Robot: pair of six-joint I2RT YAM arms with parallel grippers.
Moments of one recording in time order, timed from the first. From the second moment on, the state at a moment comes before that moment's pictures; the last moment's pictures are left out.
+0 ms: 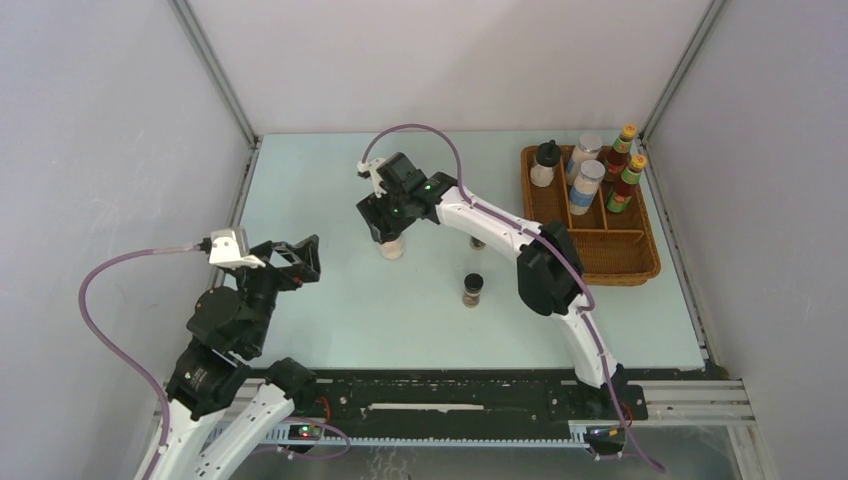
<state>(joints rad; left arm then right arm) -0.53 0.32 0.80 -0.48 -0.46 -0.30 0.83 2.26 2.07 -0.65 -0.10 0.09</state>
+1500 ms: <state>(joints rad) -0.53 0.25 0.76 -0.48 -0.44 -0.29 0.85 2.23 2.07 -0.72 -0.05 0.06</state>
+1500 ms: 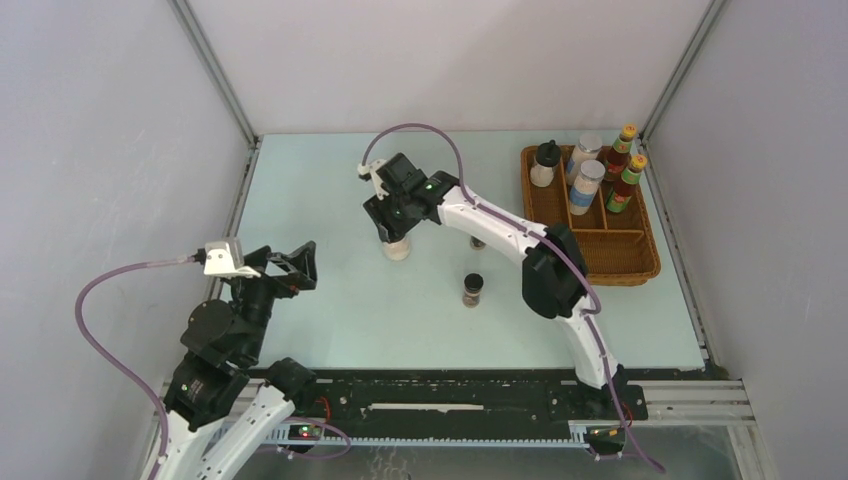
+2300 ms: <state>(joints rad) -0.53 0.23 0.76 -0.51 -0.44 -0.32 0.87 1.65 1.80 -0.72 0.21 0.12</state>
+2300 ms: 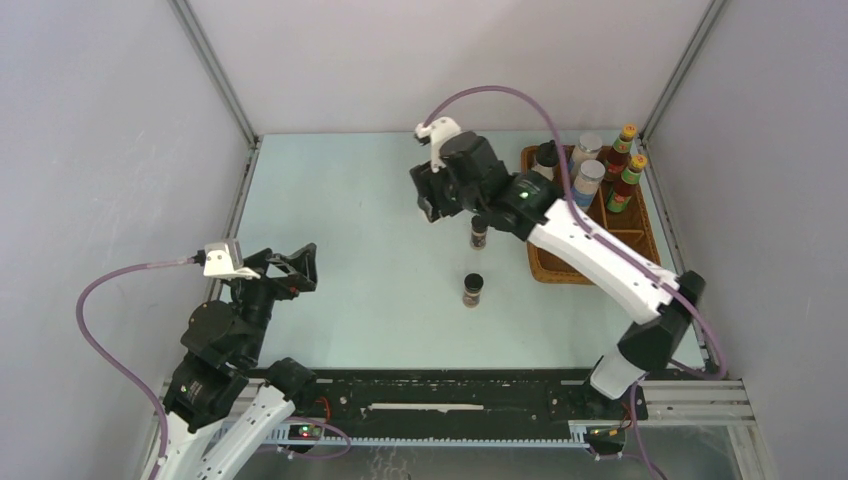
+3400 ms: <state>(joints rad) -0.53 0.26 0.76 -0.48 -0.41 -0.33 0.29 1.32 1.29 -0.57 0.23 0.20</state>
